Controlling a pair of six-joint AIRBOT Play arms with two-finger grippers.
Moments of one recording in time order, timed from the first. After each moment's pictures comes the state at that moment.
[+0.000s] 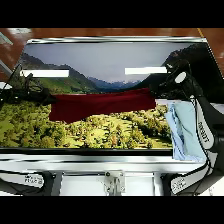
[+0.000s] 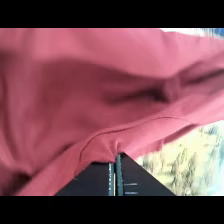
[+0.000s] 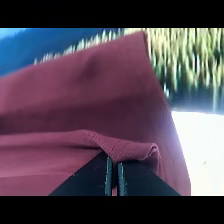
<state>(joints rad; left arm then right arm) 0.32 -1.65 1.30 0.77 -1.21 -1.17 -0.03 -1.78 1.46 -1.10 0.91 1.39</state>
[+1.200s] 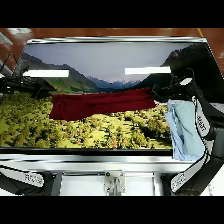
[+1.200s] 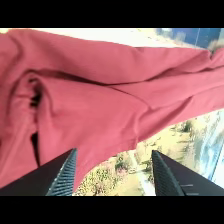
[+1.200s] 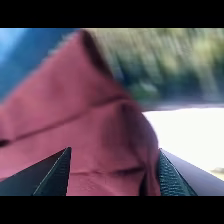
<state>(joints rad) 0.34 -1.70 1.53 0.75 -1.40 -1.24 -0.15 -1.94 1.51 -0.85 1.03 1.43</state>
